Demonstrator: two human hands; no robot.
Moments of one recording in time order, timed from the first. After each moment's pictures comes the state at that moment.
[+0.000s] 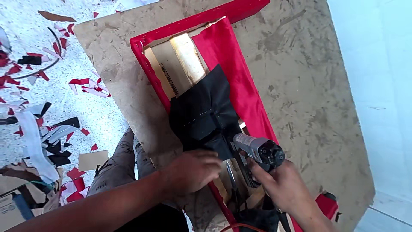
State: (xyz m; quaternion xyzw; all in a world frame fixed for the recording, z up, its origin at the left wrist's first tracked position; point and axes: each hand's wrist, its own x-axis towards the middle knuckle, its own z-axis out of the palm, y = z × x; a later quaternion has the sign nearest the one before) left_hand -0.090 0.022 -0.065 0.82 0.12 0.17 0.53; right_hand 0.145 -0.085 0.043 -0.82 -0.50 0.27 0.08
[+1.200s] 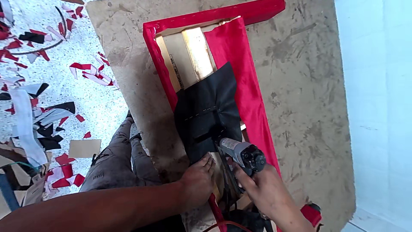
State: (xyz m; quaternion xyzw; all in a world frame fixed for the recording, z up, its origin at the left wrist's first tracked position) left_hand -0.051 -0.056 -0.076 0.91 0.05 -0.11 0.40; right_hand 0.116 -0.081 0.041 -0.78 -0.54 0.30 0.03
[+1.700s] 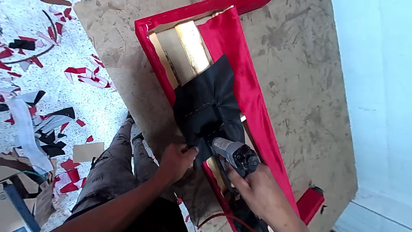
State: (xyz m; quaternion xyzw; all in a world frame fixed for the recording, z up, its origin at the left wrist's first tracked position) left_hand -0.116 -0.010 -0.091 0.39 0.48 0.02 0.78; right_hand 0.074 -0.089 0.043 -0.80 -0.53 0.30 0.04
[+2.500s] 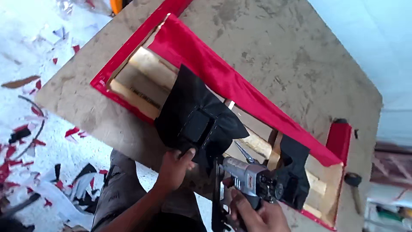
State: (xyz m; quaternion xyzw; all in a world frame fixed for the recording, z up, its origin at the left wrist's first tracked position) left_hand -0.117 0.066 -0.087 0.50 0.39 -0.04 0.78; right_hand -0.041 -0.103 0.073 -0.86 -0.03 0.36 0.36
